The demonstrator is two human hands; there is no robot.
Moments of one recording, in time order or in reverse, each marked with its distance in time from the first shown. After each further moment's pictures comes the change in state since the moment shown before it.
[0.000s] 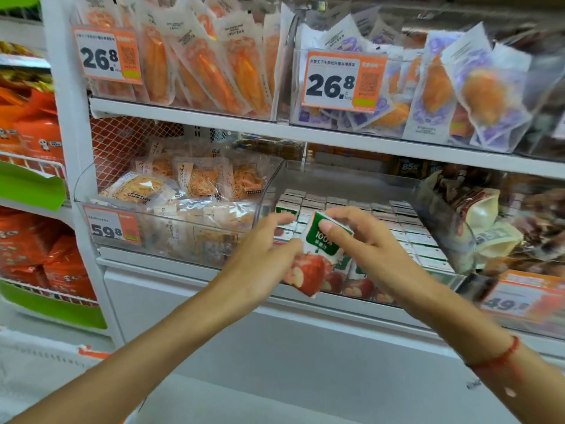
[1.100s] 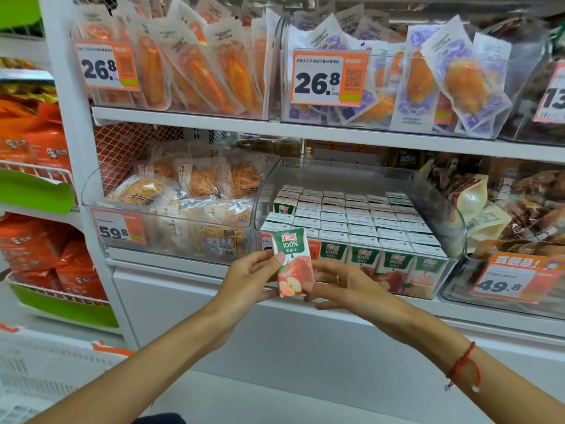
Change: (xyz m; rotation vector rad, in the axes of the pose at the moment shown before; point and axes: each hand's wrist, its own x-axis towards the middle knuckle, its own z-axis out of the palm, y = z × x) left_hand -0.020 -0.042 0.015 -0.450 -0.016 -0.232; right_hand -0.029 0.049 0.019 0.180 -0.312 0.281
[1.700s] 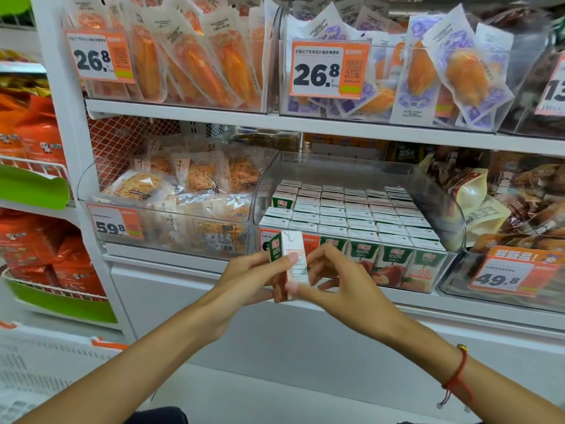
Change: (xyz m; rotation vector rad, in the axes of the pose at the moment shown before) left_hand -0.002 0.003 -0.006 0.068 -0.138 -0.046; right_hand -0.006 0.000 0.016 -0.315 0.256 -0.278
